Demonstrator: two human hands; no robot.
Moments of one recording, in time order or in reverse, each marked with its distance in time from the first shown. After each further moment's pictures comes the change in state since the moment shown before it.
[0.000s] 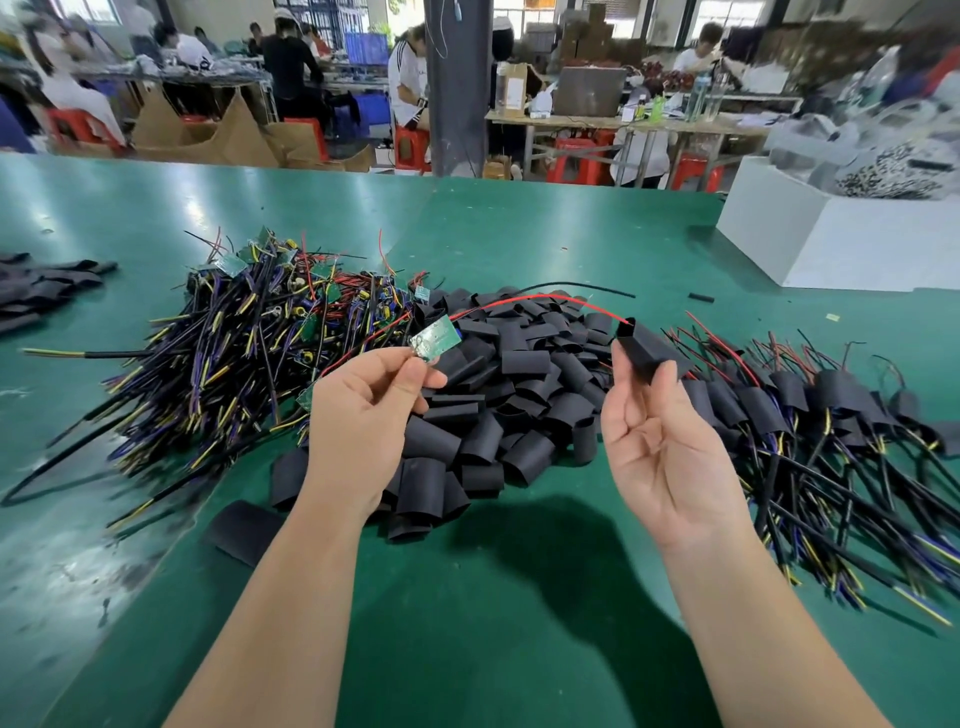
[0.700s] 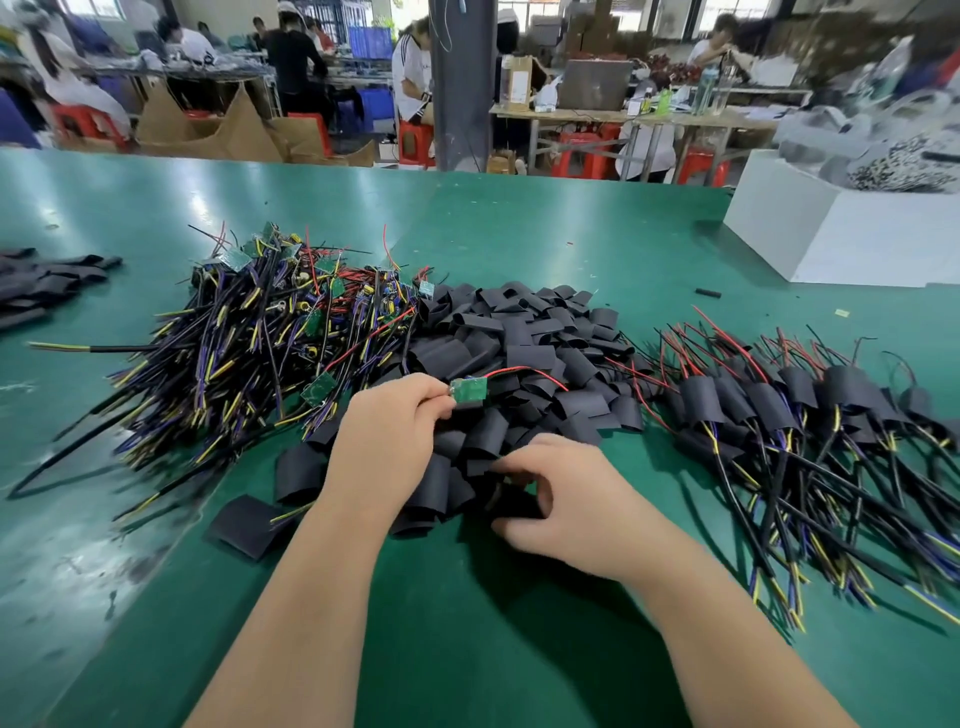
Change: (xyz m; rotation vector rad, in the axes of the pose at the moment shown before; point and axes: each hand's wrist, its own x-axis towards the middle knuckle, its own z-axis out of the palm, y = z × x) left_hand -0.002 -0.015 0.001 0.733 -0.130 0.168; right_hand -0.009 0.031 -0.017 -1.968 -0.696 -0.189
